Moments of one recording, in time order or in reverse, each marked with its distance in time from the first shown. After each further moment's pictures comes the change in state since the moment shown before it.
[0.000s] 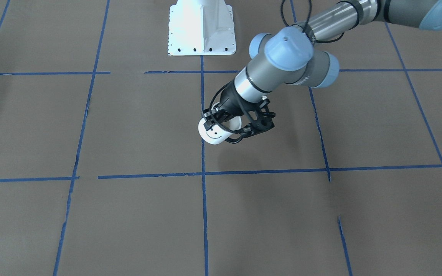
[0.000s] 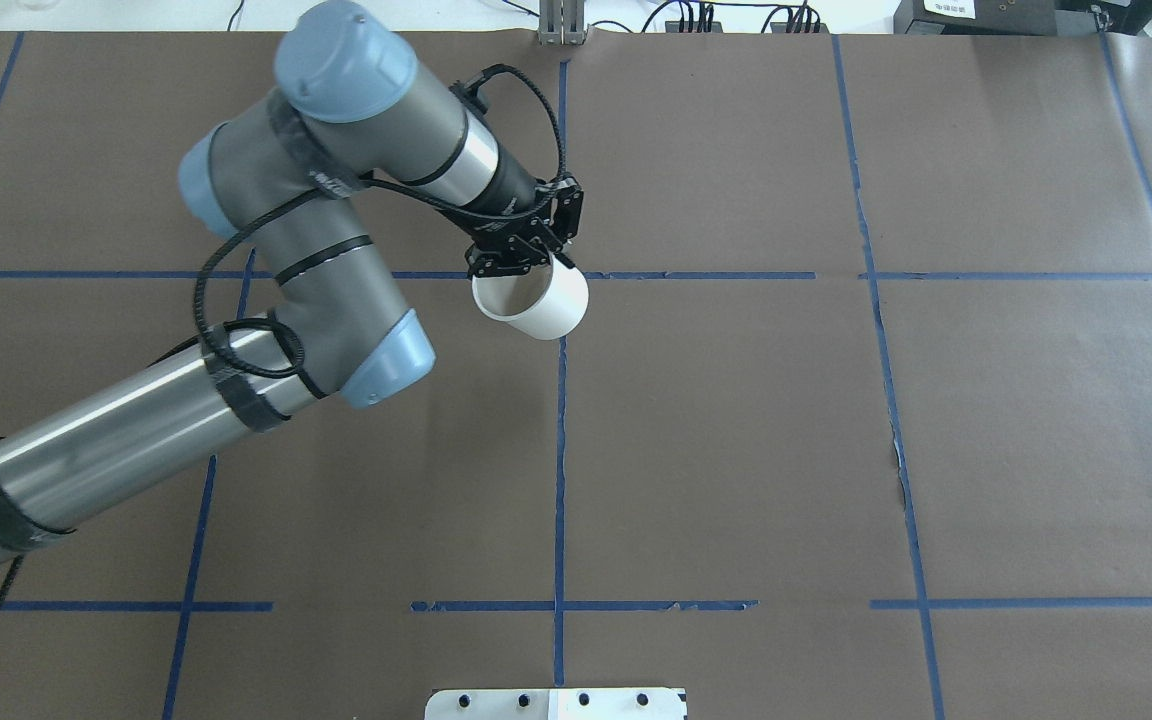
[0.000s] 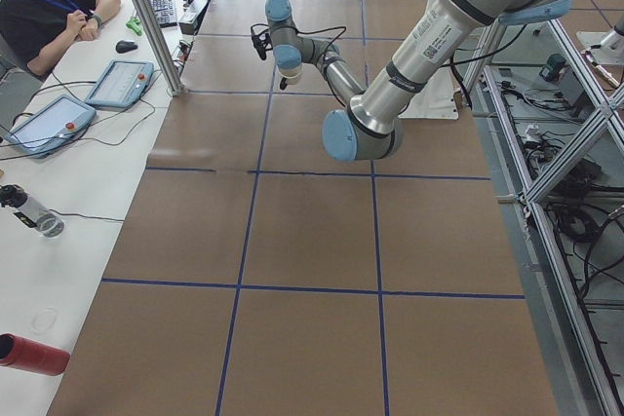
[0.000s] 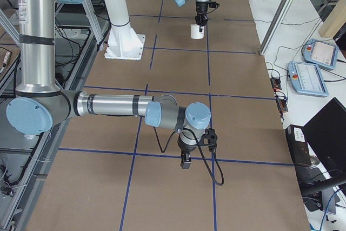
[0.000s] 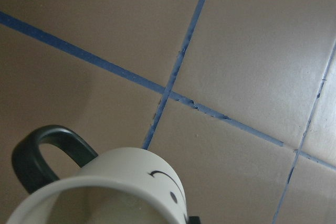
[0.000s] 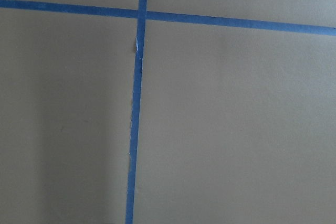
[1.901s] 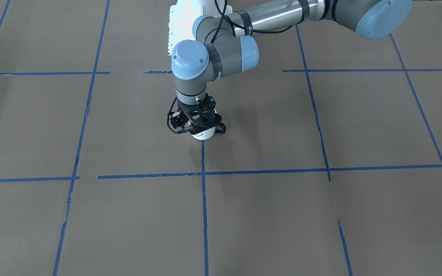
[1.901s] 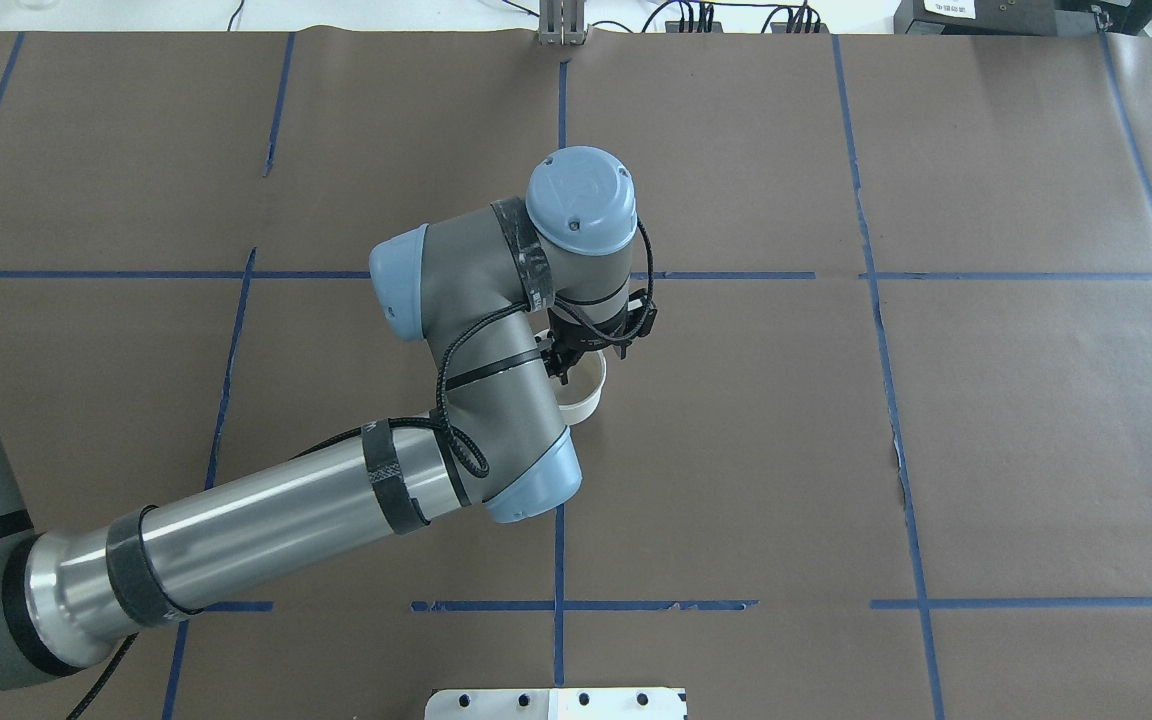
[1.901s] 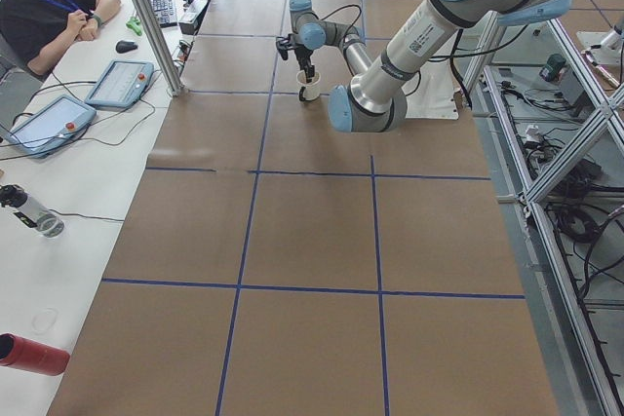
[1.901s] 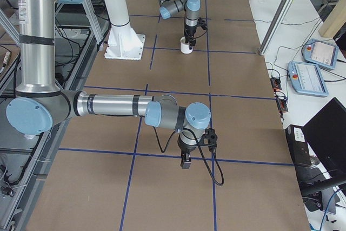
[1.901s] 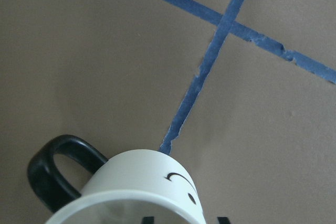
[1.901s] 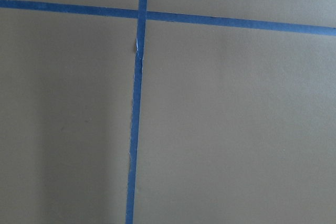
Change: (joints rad) left arm 0.171 -0.099 0.044 0.394 0.201 0.158; right arm 0.000 0.000 0.000 0.000 0.000 0.000
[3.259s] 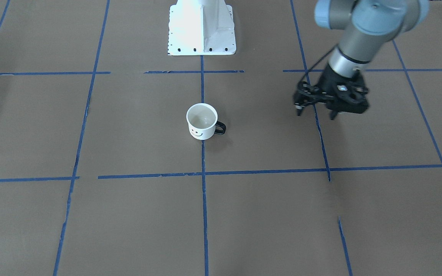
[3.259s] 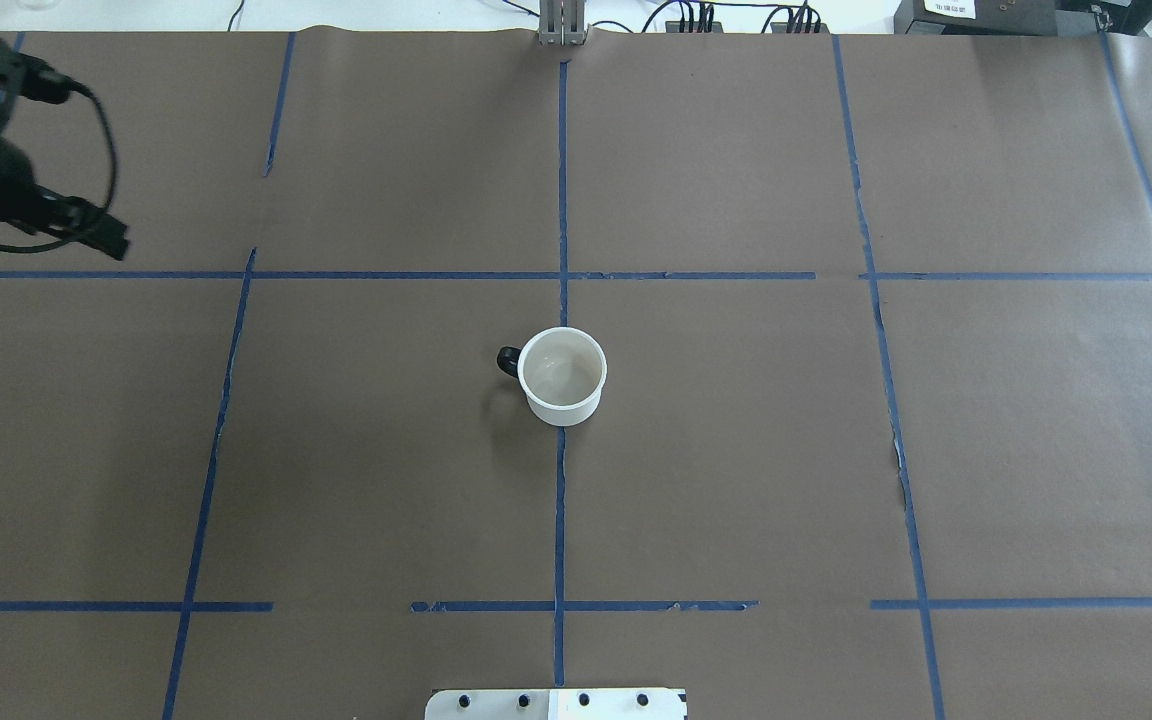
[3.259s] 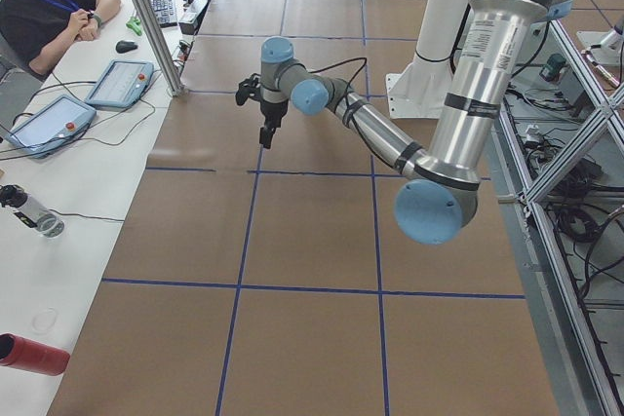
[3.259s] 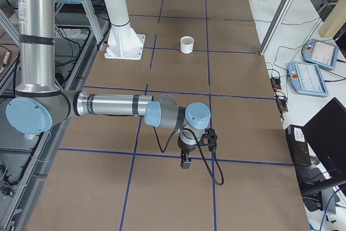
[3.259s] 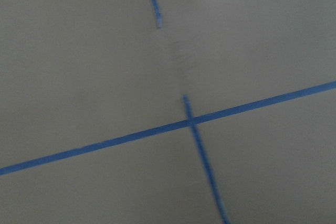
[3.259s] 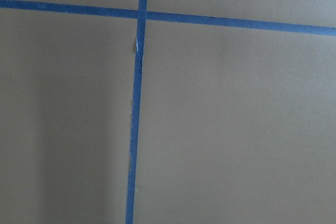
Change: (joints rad) left arm -0.595 0.842 -0.572 0.010 -0.160 1.279; right arm 0.000 0.000 0.000 0.000 0.000 0.000
